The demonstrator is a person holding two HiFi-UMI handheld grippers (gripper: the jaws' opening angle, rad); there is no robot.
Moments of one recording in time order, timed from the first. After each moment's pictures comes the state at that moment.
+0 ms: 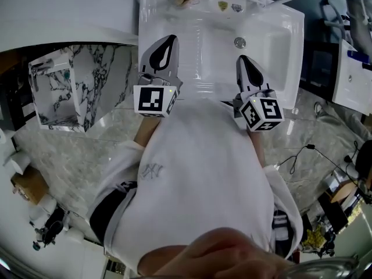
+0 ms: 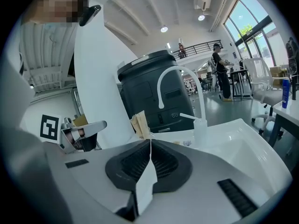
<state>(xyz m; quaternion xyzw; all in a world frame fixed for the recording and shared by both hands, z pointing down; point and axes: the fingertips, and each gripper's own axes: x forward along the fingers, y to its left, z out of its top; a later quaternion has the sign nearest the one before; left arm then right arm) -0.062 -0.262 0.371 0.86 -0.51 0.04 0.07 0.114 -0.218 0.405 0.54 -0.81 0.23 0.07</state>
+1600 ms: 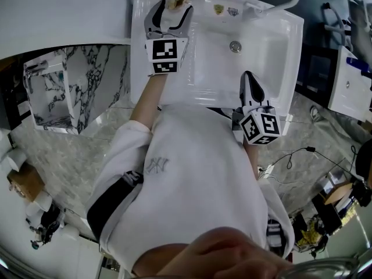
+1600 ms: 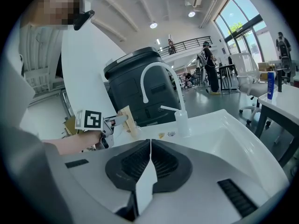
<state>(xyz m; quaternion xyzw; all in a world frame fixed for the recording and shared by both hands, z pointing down) -0.032 -0.389 0.432 0.83 -0.55 0.10 0.06 0.161 -0.203 0.432 0.58 -0.77 0.27 0.08</state>
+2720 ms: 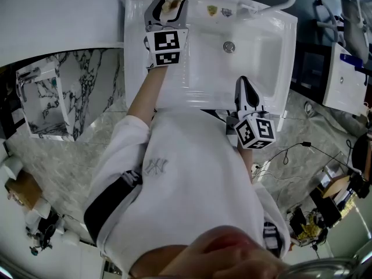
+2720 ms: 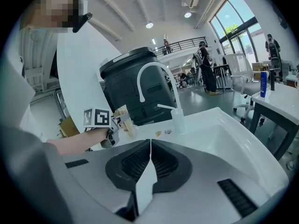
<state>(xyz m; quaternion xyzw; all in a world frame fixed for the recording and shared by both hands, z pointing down) -0.023 -0.422 0.445 0.82 -0.56 0.11 0.05 0.164 -0.195 0.436 0.60 -0.74 0.28 0.08</state>
